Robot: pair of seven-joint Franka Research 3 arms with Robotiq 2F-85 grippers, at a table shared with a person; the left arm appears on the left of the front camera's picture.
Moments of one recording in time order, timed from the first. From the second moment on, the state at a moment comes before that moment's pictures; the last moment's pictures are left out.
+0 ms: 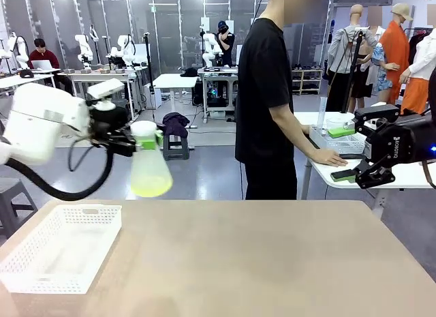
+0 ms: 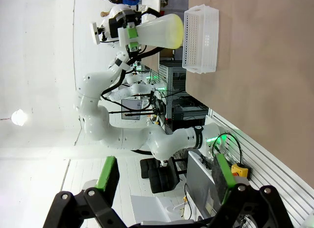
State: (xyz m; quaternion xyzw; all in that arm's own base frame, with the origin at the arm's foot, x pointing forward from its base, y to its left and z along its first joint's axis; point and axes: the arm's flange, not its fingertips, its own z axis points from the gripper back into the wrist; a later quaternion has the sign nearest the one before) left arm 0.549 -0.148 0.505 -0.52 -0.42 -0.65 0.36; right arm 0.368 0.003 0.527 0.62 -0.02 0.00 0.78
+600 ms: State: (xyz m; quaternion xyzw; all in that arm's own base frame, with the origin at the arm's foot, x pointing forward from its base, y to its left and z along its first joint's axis) left arm 0.497 0.065 0.490 -0.40 -0.56 -0.59 0.42; right arm 0.368 0.003 0.527 0.62 -0.02 0.00 0.78
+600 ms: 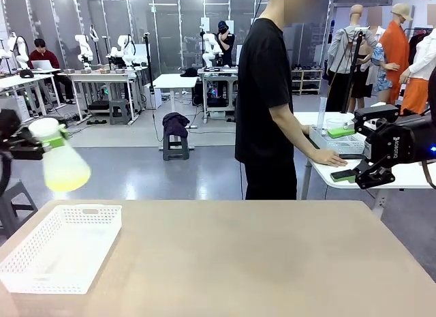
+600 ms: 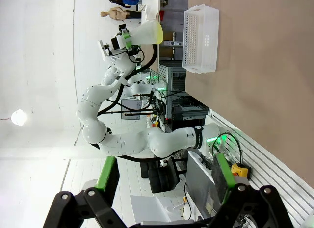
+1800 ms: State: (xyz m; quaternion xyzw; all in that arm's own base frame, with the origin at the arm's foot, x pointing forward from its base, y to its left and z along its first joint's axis) left arm 0.485 0.107 0.374 -0.41 -0.58 -0.54 0.45; right arm 0.368 0.003 0.527 0.62 -0.02 0.00 0.78
